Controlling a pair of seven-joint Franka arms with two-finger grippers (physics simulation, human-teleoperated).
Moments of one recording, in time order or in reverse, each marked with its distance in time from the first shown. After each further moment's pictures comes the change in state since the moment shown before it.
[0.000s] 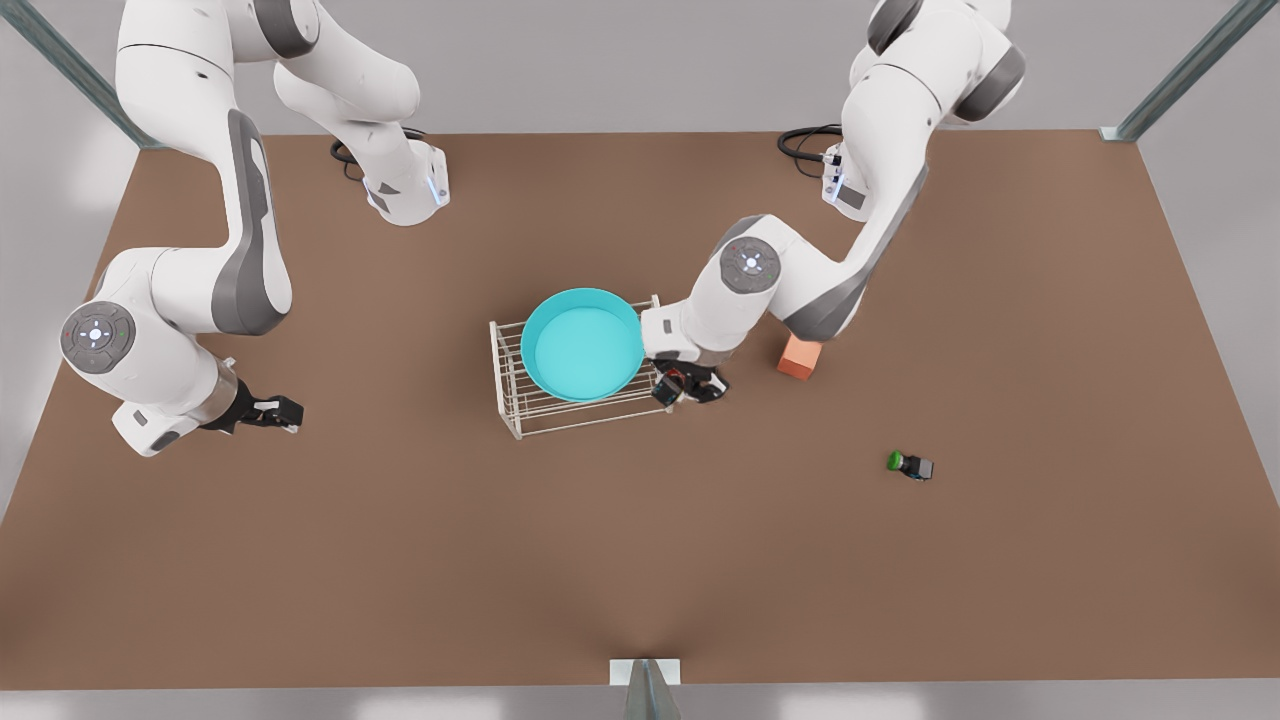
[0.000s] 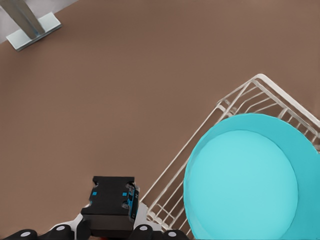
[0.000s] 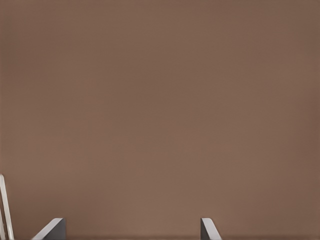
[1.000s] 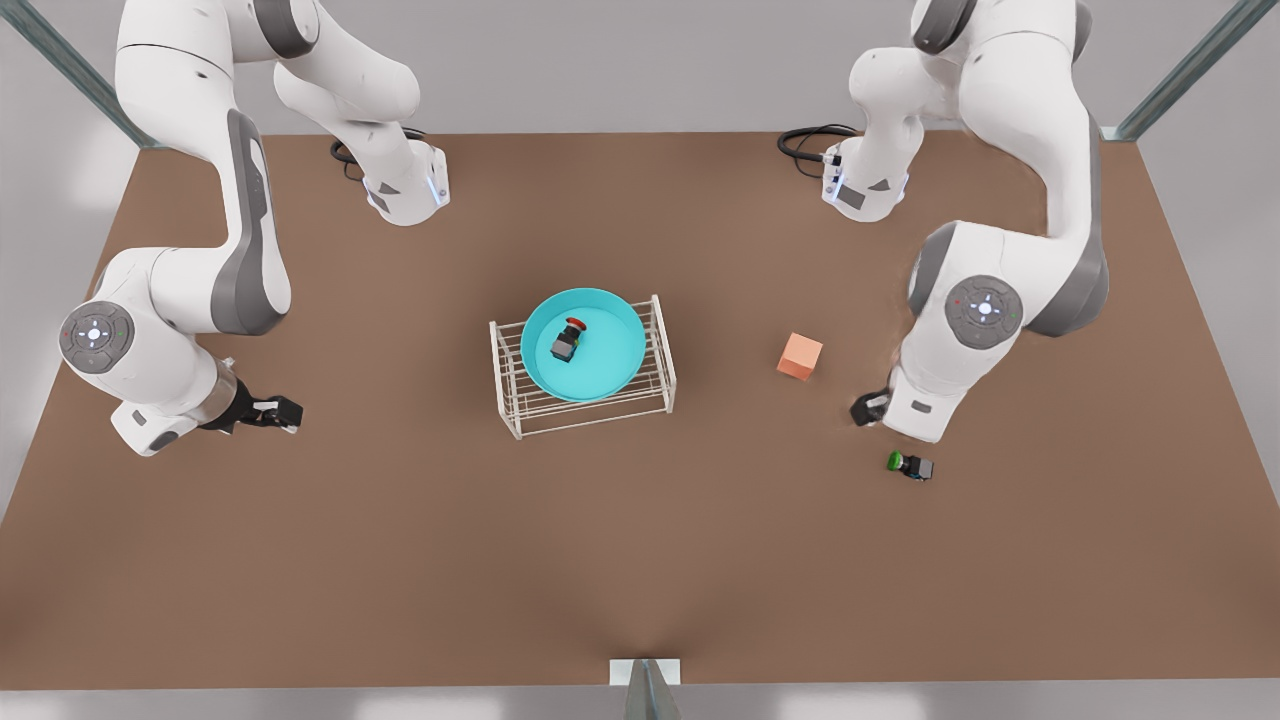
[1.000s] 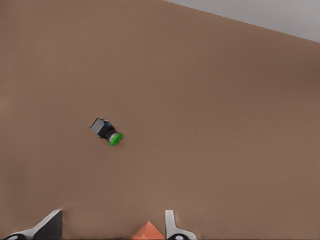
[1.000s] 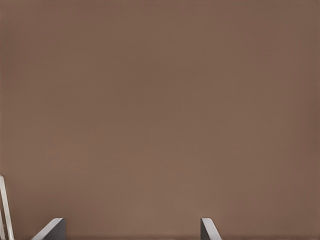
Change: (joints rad) left arm 0.238 -0.231 0.300 -0.094 0.043 -0.415 -0.554; right arm -0.002 0.000 0.000 0.000 0.000 0.000 0.003
